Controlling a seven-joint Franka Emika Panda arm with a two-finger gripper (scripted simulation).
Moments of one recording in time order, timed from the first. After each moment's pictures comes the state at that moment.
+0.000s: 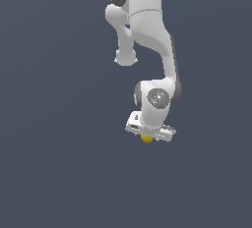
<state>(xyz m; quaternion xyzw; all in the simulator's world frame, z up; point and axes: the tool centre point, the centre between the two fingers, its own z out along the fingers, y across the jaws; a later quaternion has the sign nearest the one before) 0.051 0.098 0.028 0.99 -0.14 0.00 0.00</state>
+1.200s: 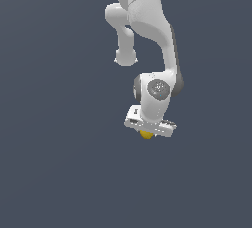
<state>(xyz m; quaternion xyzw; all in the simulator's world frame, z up) 0.044 0.093 0.060 0.99 -0.14 0.00 0.00</state>
